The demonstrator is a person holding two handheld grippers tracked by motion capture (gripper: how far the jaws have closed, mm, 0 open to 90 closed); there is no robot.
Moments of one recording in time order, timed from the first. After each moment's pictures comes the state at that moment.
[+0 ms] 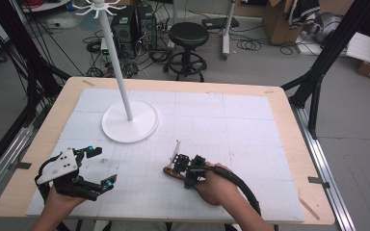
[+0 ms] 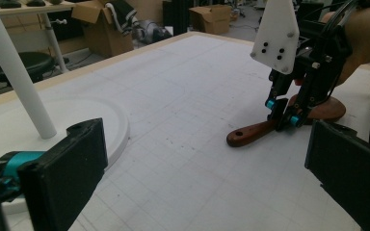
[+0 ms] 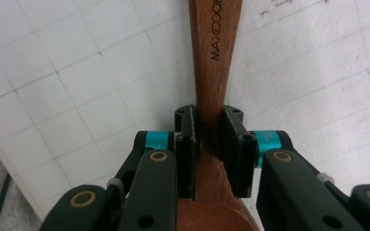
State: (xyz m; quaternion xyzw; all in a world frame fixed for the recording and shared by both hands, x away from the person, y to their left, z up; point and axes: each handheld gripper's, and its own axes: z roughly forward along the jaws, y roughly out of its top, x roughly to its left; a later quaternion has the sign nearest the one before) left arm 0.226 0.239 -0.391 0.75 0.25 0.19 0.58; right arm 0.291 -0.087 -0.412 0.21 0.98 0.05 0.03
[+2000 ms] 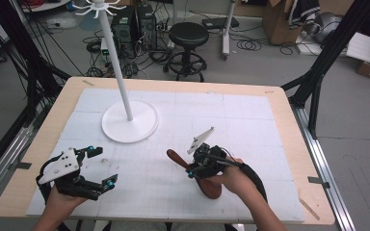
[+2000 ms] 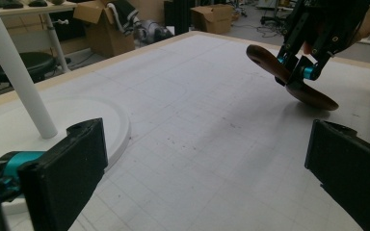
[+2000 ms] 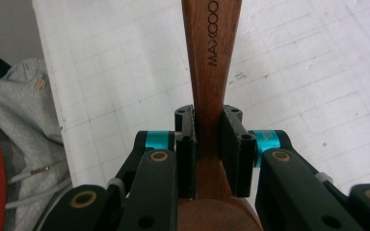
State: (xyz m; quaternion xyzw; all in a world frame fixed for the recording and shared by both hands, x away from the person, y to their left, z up) left arm 0.226 0.238 -0.392 0.75 0.25 0.19 0.58; right arm 0.293 -0.141 -0.369 0.20 0.94 0.27 0.01
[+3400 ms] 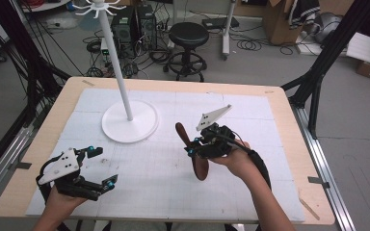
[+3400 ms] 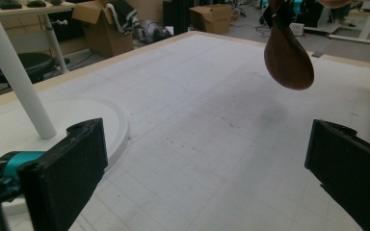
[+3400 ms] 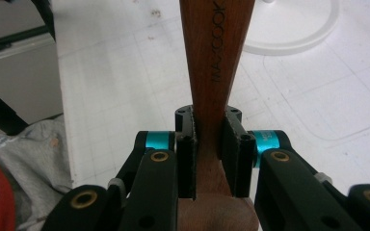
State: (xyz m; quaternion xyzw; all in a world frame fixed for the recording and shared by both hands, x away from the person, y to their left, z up) left arm 0.226 0.238 -0.392 0.75 0.25 0.19 0.58; right arm 0.313 -0.153 -0.314 0.19 0.91 0.37 0.04
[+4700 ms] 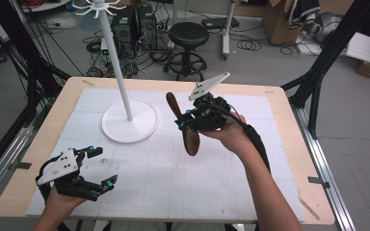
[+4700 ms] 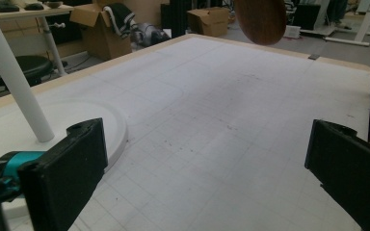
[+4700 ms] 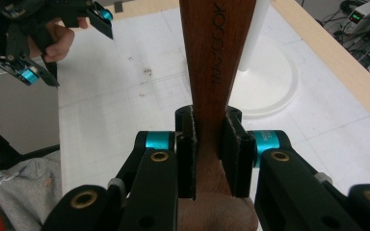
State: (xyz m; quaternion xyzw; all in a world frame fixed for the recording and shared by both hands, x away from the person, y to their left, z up) left arm 0.225 0.238 -0.392 0.75 0.24 0.19 0.59; right arm 0.338 -0.130 -0.246 0.17 0.90 0.40 0.07
